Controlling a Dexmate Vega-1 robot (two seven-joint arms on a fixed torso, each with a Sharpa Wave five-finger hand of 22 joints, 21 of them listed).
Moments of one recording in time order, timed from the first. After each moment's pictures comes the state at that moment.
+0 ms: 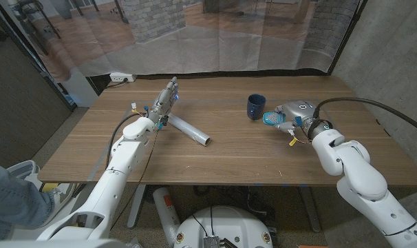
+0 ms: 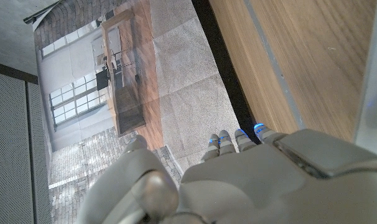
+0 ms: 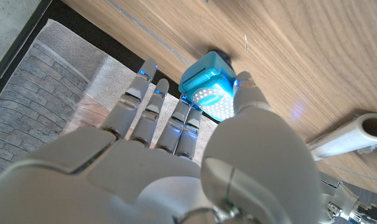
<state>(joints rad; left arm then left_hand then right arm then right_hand) 0.88 0.28 0.05 -1.44 -0.29 0.01 -0.20 0.29 -0.06 0.18 0.08 0.32 -0.08 0.06 0.20 0.18 -0.09 0.01 0.20 0.18 -0.15 0.02 0.19 0.18 -0.16 -0.04 0.20 0.18 -1.37 -0.60 -0.09 -2.24 -1.25 -0.20 0.30 0.76 -0.04 0.37 -0.15 0.24 0.66 -0.14 0.30 0.20 0.67 -0.20 0.35 0.19 0.56 -0.05 0.22 0.20 0.70 0.02 0.22 0.18</state>
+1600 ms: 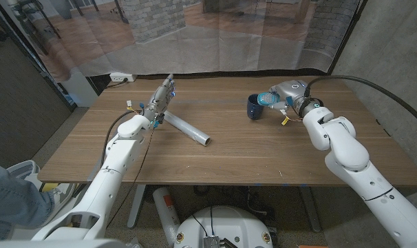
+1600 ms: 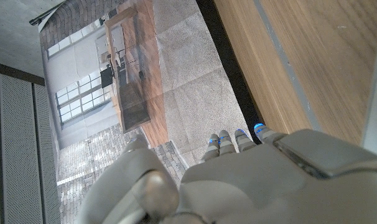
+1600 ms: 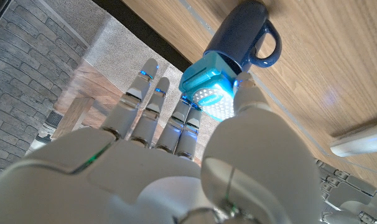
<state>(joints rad) 0.89 0.30 0.04 -1.46 -0.30 0.01 -0.22 0.30 -0.05 0.17 0.09 0.32 -0.08 0.06 0.20 0.18 -0.09 0.01 0.20 0.18 -0.15 0.02 0.19 0.18 -0.16 -0.04 0.20 0.18 -1.14 -0.61 -0.19 -2.14 -1.27 -0.20 0.31 0.76 -0.04 0.37 -0.14 0.23 0.67 -0.13 0.28 0.20 0.69 -0.19 0.35 0.19 0.59 -0.05 0.22 0.20 0.70 0.01 0.22 0.18</state>
